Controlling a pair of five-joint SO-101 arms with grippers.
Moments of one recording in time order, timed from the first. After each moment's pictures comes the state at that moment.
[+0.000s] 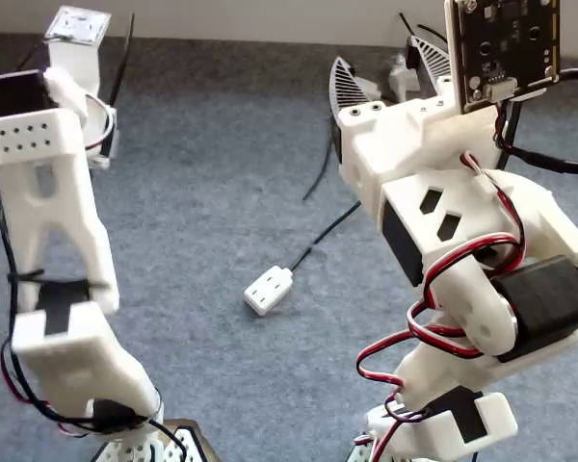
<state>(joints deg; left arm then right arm) -17.0 13.9 -38.4 101.1 -12.9 -25.3 -5.5 -74.2 98.3 1.7</state>
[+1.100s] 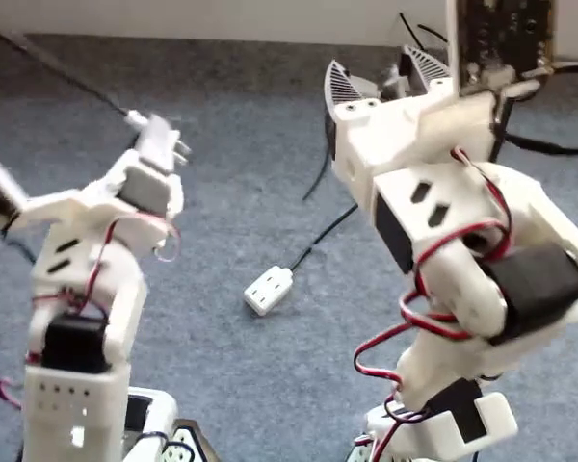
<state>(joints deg) -0.5 -68.9 49.3 28.9 56.6 -25.7 -5.5 -70.1 98.3 -2.3</state>
